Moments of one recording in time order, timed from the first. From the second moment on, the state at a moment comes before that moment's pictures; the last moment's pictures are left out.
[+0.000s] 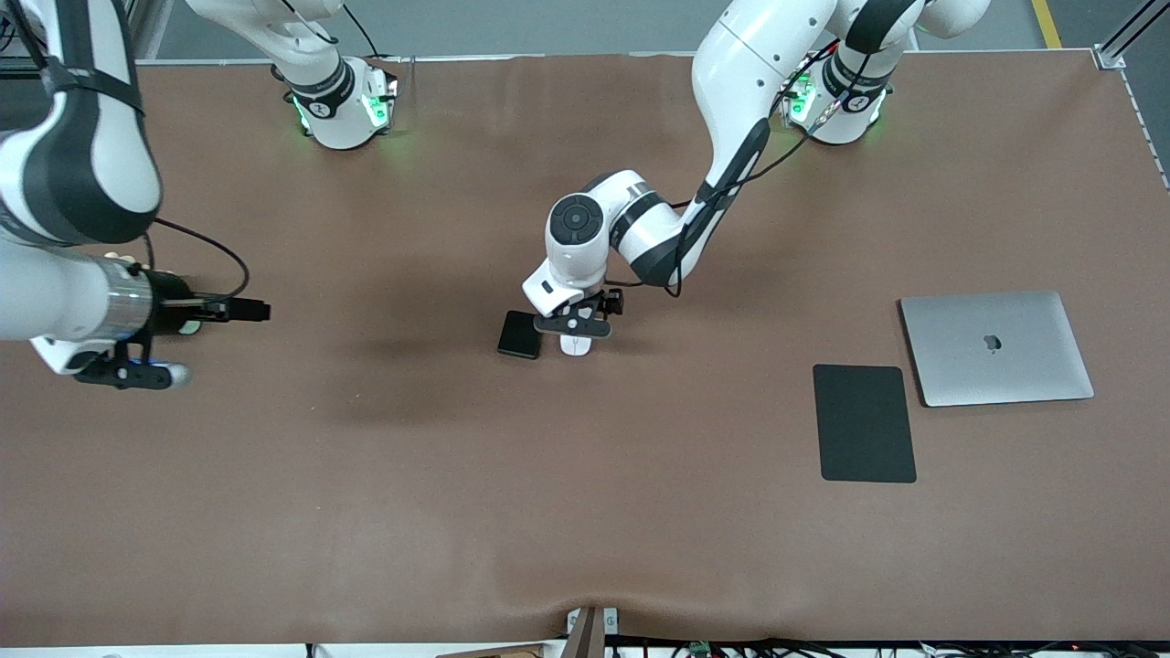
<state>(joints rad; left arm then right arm) -0.79 0.80 -0.10 -1.51 0.05 2.31 -0.76 0.01 0.29 0.03 -1.57 0.13 1.56 0.12</state>
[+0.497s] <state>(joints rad) -0.79 0.86 -0.09 -1.46 0.07 2.35 -0.79 0.02 0.24 0.10 -1.84 0.19 1.85 0.12</state>
